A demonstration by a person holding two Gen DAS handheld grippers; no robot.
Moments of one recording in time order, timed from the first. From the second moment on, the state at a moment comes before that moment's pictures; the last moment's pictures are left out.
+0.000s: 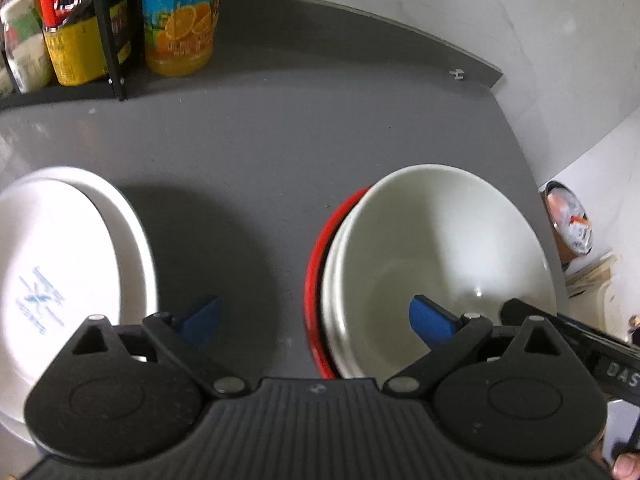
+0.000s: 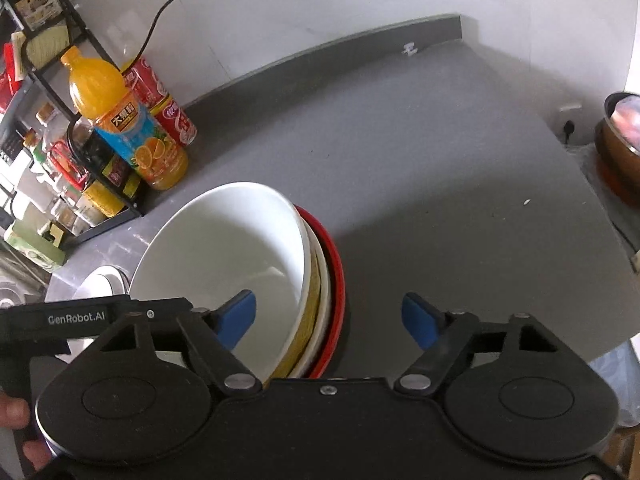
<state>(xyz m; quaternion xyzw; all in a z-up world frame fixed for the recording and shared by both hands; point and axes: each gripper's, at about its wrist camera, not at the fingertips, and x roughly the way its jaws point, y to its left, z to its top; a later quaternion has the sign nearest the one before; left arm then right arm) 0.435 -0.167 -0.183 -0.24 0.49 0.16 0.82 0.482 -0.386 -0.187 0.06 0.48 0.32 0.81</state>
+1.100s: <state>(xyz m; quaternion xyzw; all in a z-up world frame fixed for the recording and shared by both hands) 0.431 -0.168 -0.199 -0.32 0.48 0.17 0.80 0.491 -0.375 -0.207 0.03 0.51 0.32 0.80</state>
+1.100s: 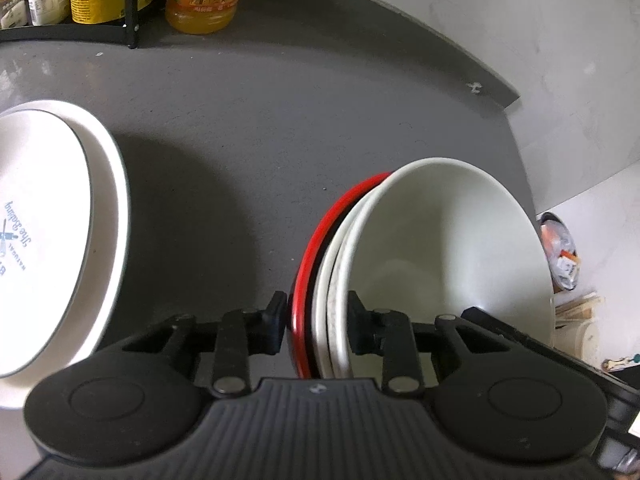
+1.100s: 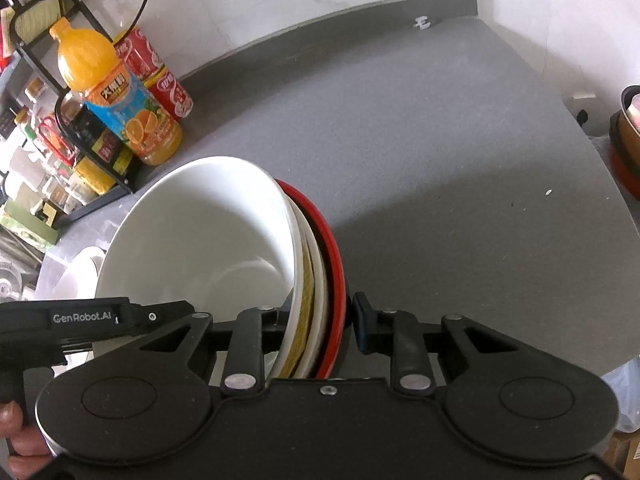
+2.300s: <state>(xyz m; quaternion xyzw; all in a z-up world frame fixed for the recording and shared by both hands) 0.285 0.010 -0.132 -0.36 0.42 0.21 0.80 0.377 -0.205 -0.136 0.02 0.46 0.38 0.80</state>
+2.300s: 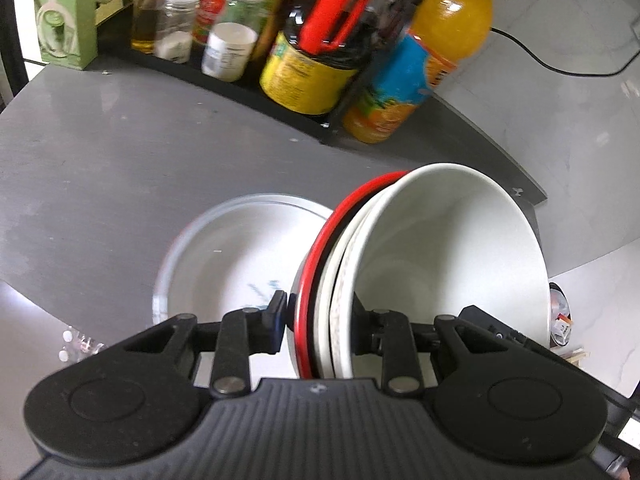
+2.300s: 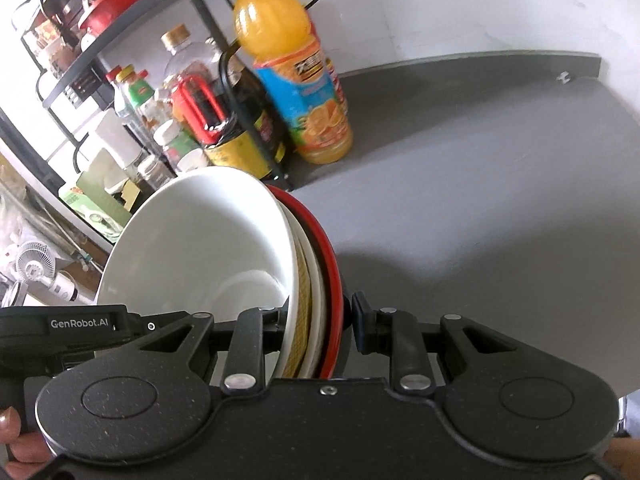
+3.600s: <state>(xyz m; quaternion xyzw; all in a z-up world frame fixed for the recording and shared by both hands) 0.274 0.067 -0.143 -0.31 0.43 0.14 0.83 0.332 -0.176 -0.136 0.07 0.46 0.31 0.83</state>
